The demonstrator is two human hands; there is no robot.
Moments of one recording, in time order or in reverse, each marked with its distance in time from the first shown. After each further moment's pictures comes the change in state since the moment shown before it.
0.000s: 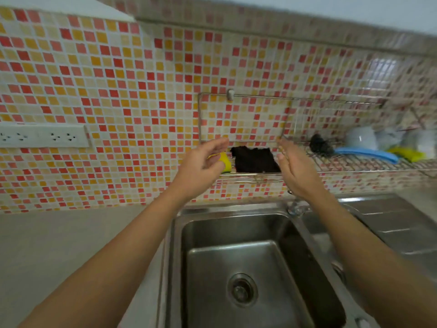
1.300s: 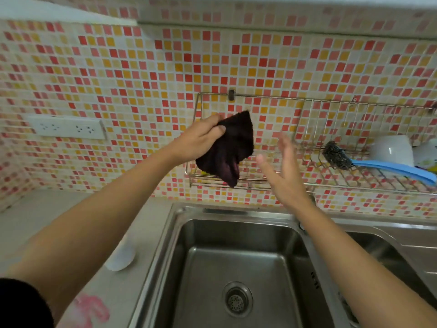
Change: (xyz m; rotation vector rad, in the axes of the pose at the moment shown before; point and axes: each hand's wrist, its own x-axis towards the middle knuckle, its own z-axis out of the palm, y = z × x) left_hand 0.078 0.030 0.031 0.319 -0.017 -0.044; right_hand 0.002 0.002 -0.013 0.777 -0.089 0.034
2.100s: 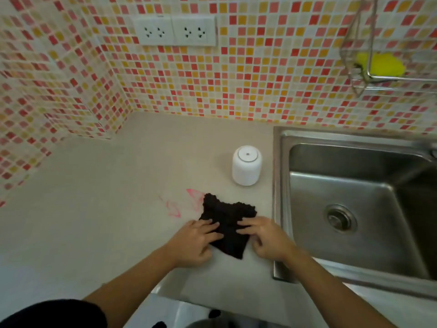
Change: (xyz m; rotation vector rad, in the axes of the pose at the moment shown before) left_hand -0.454 -0.280 -0.069 0.695 -0.643 -0.117; right_hand -0.254 0.043 0.366 -0.407 -0.877 -0.135
